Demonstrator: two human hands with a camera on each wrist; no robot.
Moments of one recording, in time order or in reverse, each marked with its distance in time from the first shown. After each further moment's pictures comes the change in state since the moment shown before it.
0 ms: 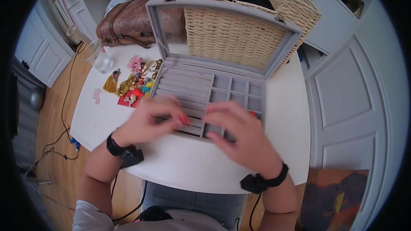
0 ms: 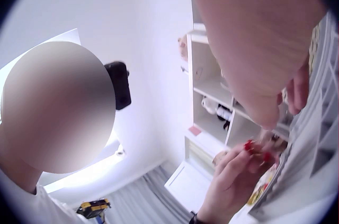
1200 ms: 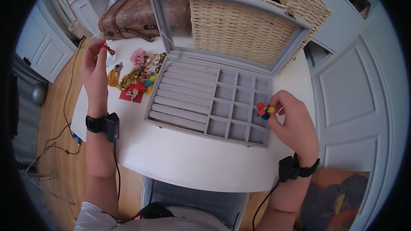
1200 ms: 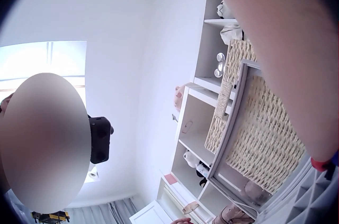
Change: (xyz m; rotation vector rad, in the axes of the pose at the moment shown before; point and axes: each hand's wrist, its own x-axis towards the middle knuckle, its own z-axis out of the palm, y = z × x) left_hand -0.014 -0.032 -0.112 0.327 0.980 -0.192; right_hand -0.029 0.043 -0.072 -0.302 -0.025 0.493
